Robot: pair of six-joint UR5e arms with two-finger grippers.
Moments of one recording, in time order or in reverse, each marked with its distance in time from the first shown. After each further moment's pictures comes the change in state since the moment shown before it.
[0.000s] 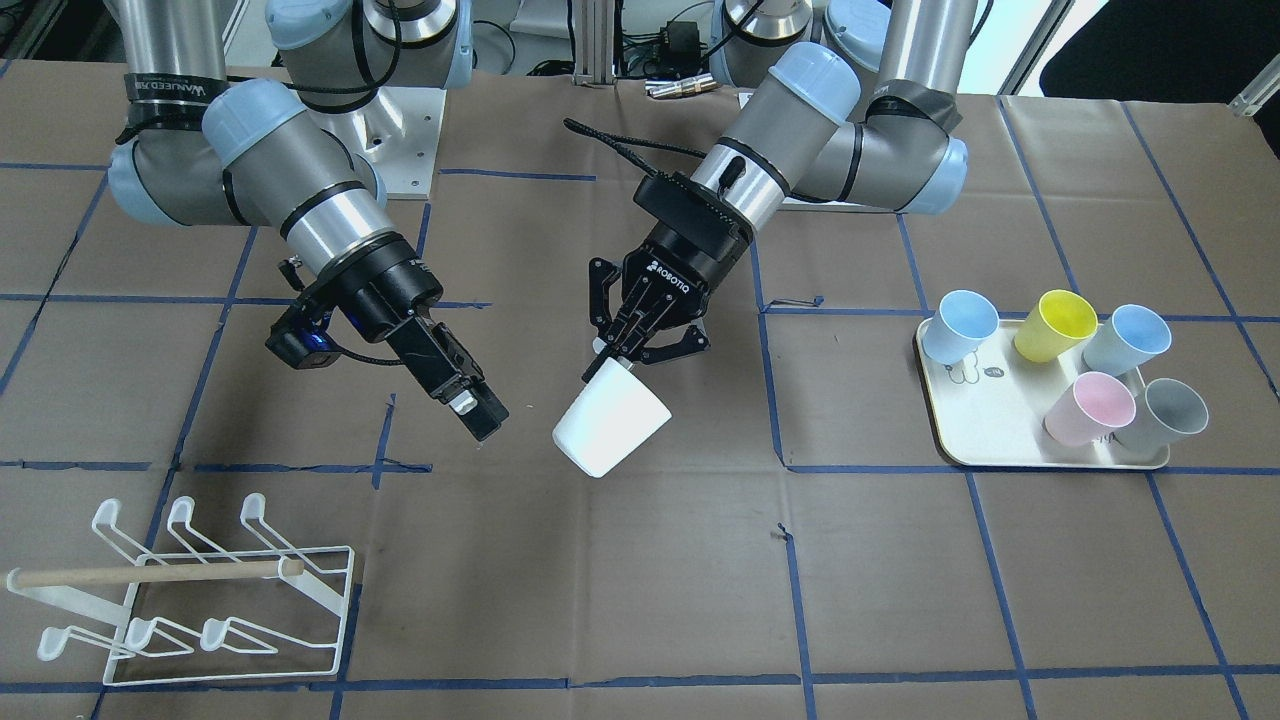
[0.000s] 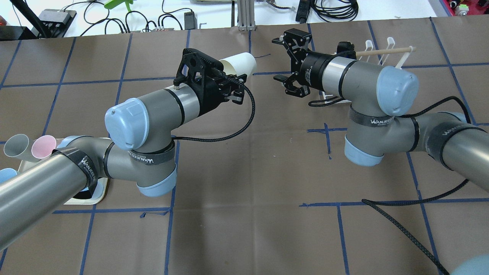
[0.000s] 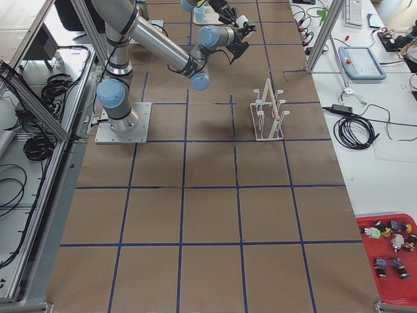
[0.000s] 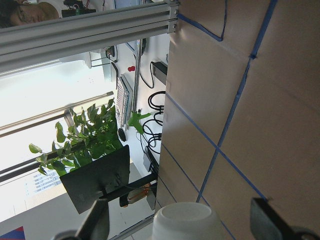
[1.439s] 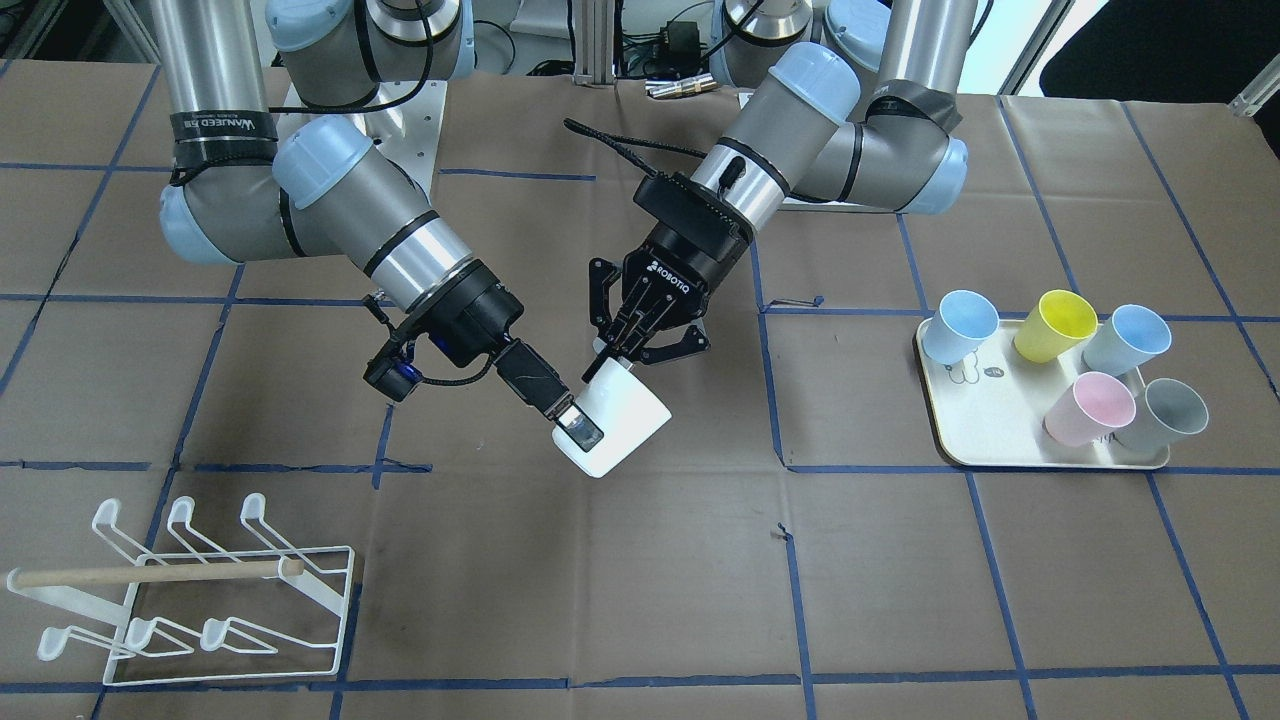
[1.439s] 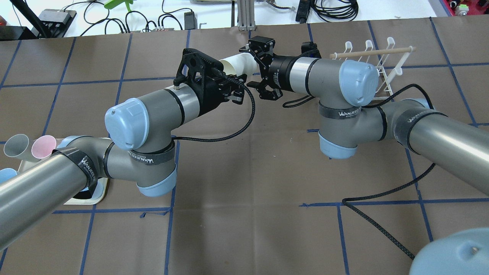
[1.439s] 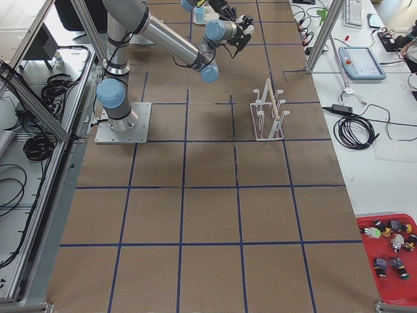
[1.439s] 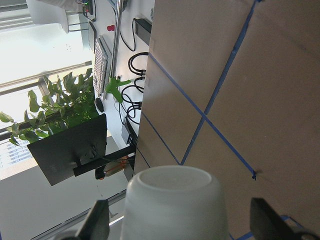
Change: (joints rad) left arm 0.000 0.000 0.000 0.000 0.000 0.000; right arm 0.113 0.087 -0.104 0.069 -0.006 -0.025
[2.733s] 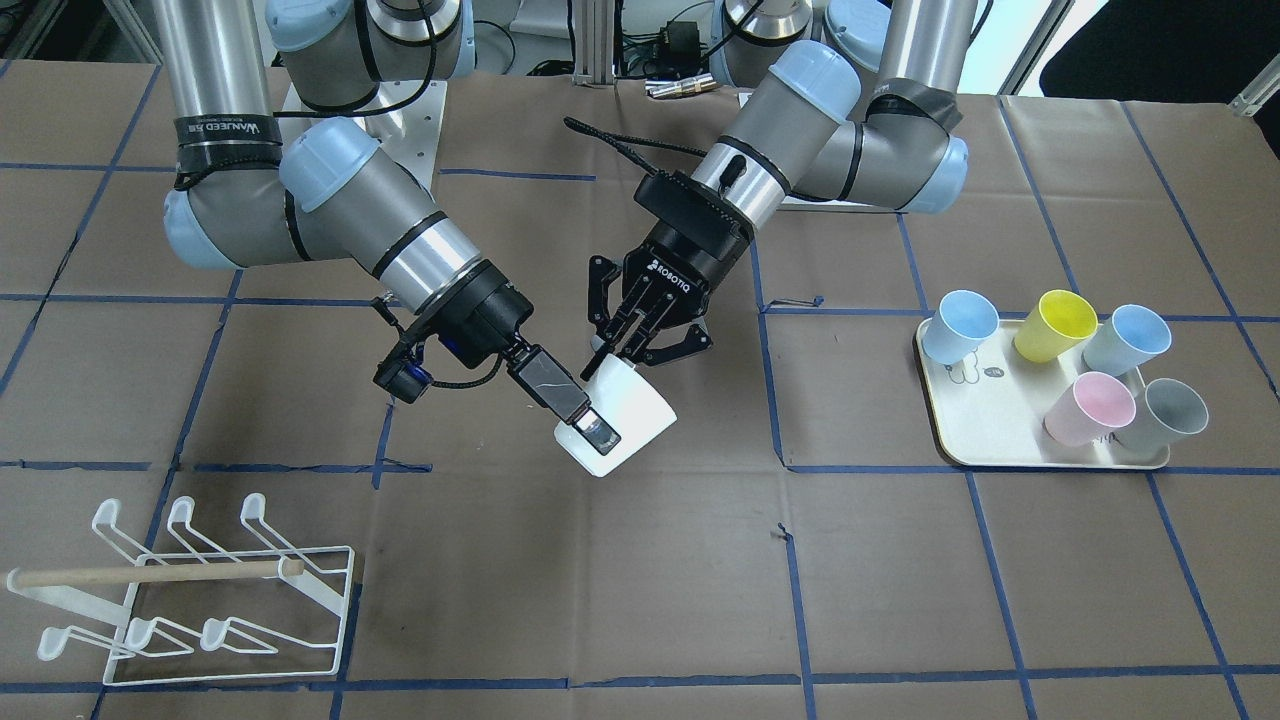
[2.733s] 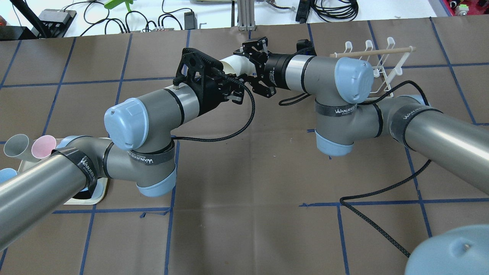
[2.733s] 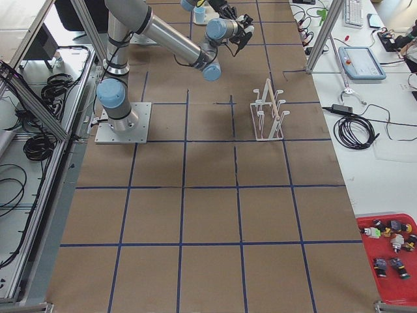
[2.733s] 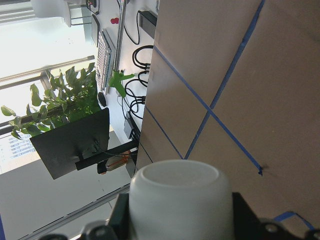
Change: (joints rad) left arm 0.000 0.003 0.000 -0.001 0.002 -0.016; right arm 0.008 0.006 -0.018 0.001 0.010 0.002
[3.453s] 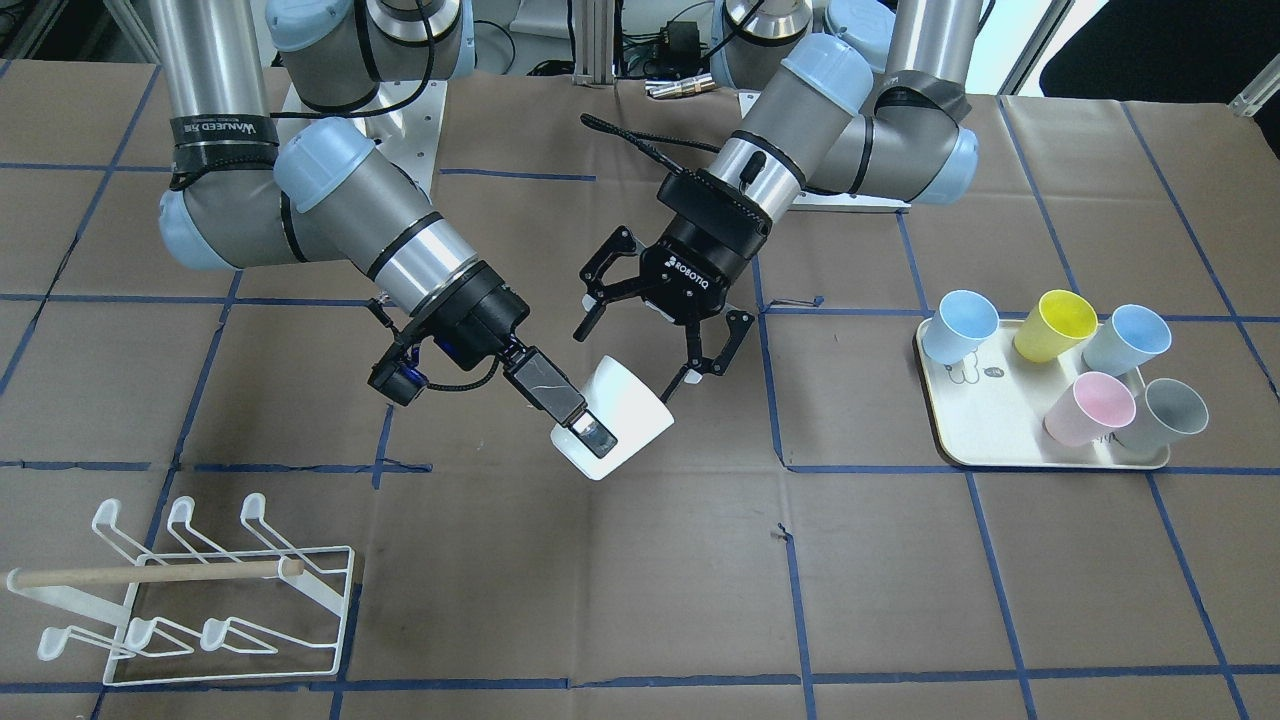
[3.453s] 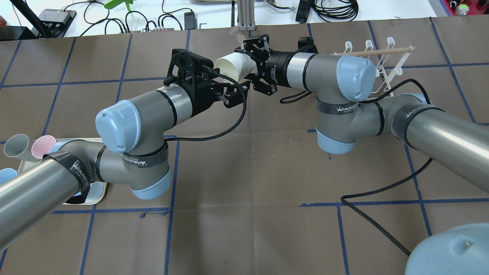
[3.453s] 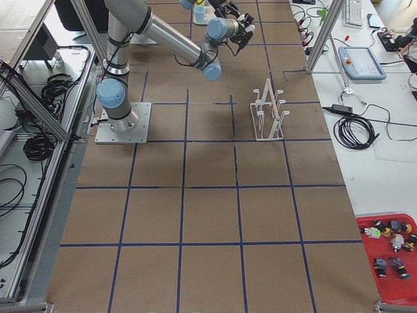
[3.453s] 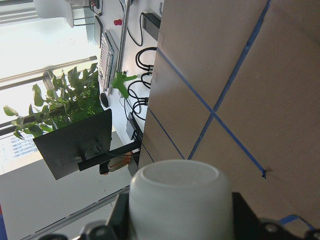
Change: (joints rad) left arm 0.046 0.044 -0.040 -0.007 0.008 -0.046; right arm -0.013 0.001 -0.017 0.000 0.004 -0.006
